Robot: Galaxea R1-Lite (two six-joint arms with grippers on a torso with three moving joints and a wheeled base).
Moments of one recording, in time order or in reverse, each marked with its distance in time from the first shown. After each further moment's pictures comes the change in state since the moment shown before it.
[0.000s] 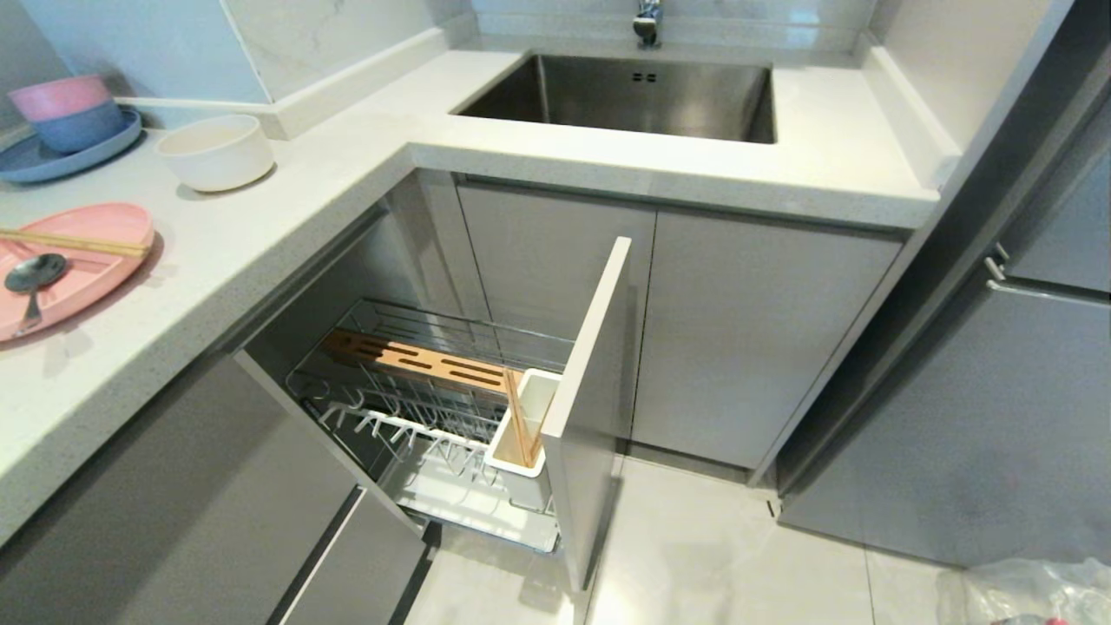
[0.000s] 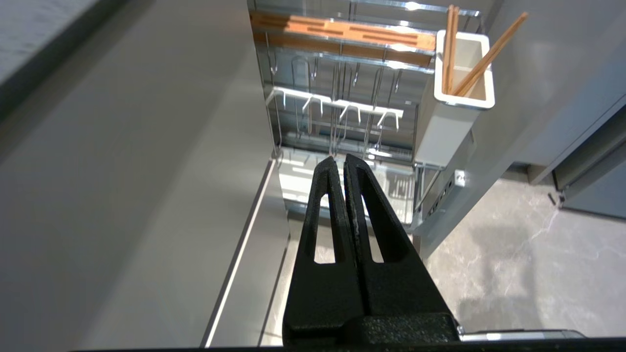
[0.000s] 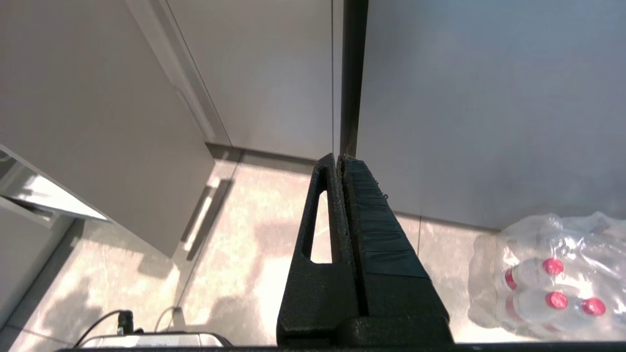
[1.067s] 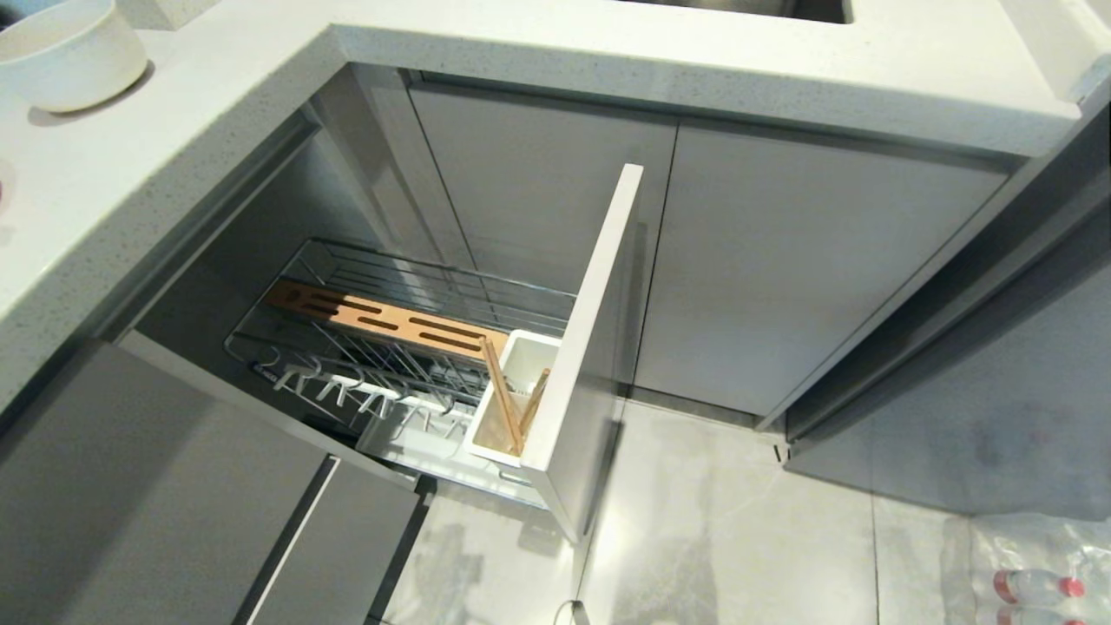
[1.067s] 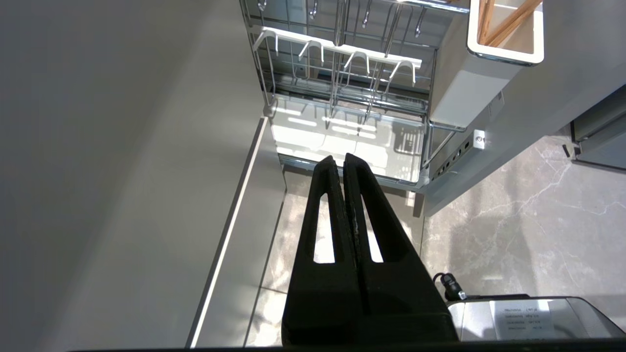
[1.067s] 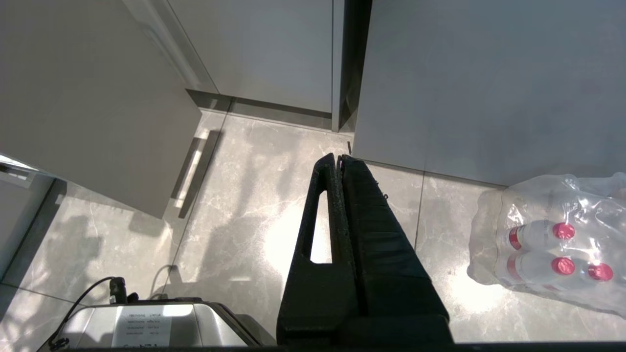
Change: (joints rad) left arm 0.000 0.000 0.000 0.000 0.000 -0.001; right arm 0.000 0.000 0.000 0.000 0.000 0.000
